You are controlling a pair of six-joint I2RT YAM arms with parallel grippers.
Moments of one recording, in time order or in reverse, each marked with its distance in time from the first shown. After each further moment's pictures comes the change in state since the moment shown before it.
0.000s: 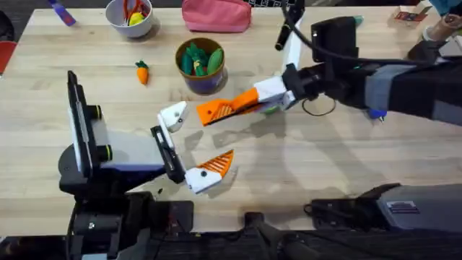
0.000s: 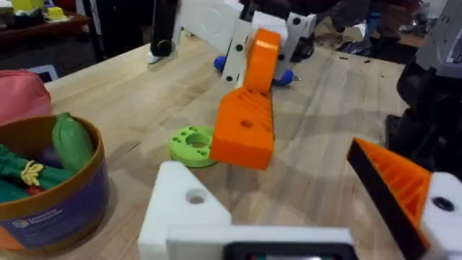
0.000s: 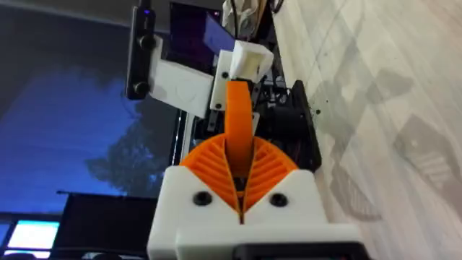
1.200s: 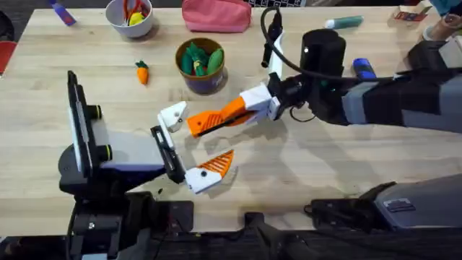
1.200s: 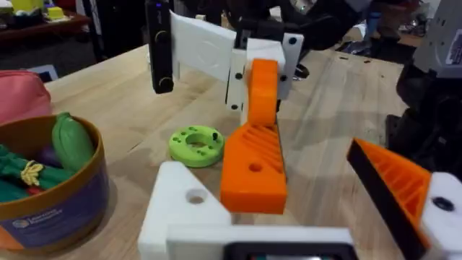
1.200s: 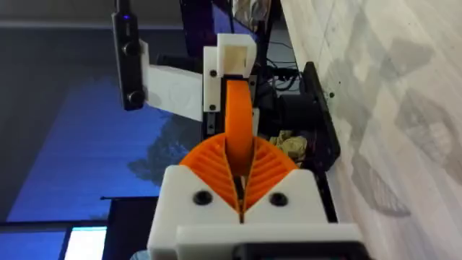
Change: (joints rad) left arm 0.000 0.000 0.000 0.000 0.000 0.000; right arm 0.085 0.084 -0.112 0.508 0.019 0.482
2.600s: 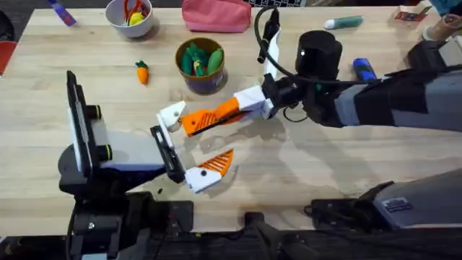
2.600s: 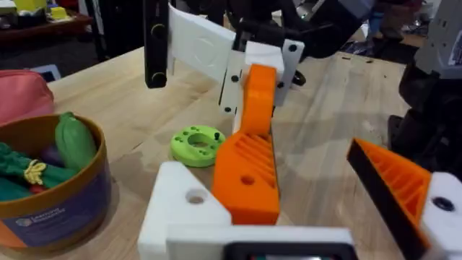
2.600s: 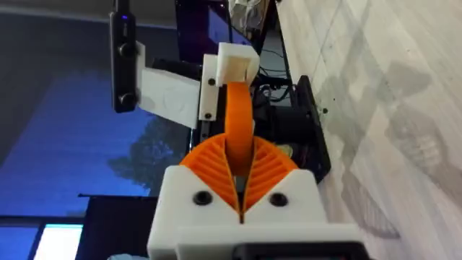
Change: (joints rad) left arm 0.000 0.000 0.000 0.000 -0.003 0.000; right arm 0.034 0.035 -0.003 0.135 0.049 0.011
